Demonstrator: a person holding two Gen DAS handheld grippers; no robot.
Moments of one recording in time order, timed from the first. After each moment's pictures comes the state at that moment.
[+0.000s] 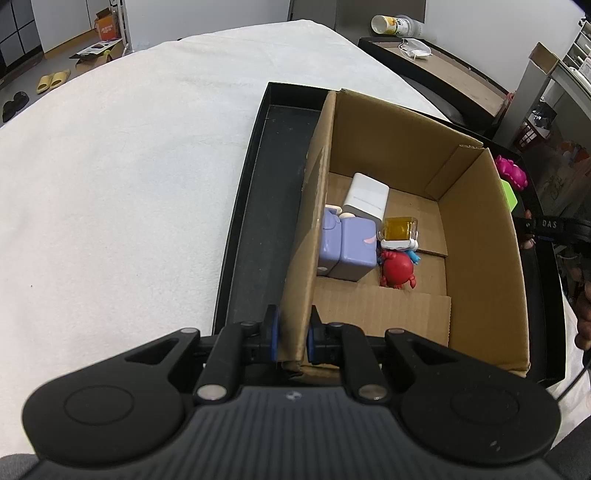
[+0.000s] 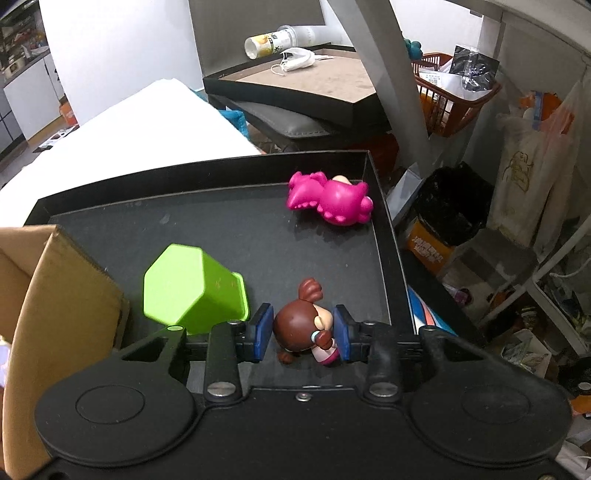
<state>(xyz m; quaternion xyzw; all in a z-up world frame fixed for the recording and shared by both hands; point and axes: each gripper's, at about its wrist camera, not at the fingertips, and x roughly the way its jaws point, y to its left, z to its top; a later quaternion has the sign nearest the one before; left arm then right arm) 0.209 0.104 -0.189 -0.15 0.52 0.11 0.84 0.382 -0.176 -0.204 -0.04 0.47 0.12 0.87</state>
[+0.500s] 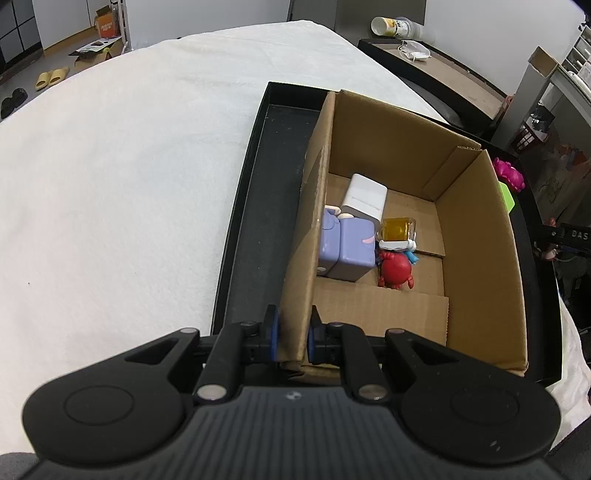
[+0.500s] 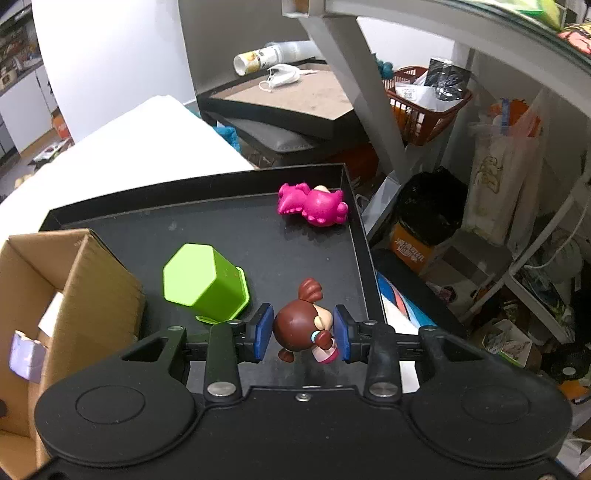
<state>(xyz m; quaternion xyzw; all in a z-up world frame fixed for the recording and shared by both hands) 0.206 0.106 -0.188 -0.15 0.52 0.11 0.84 0.355 -0.187 -0.170 -0.03 0.45 0.10 0.89</state>
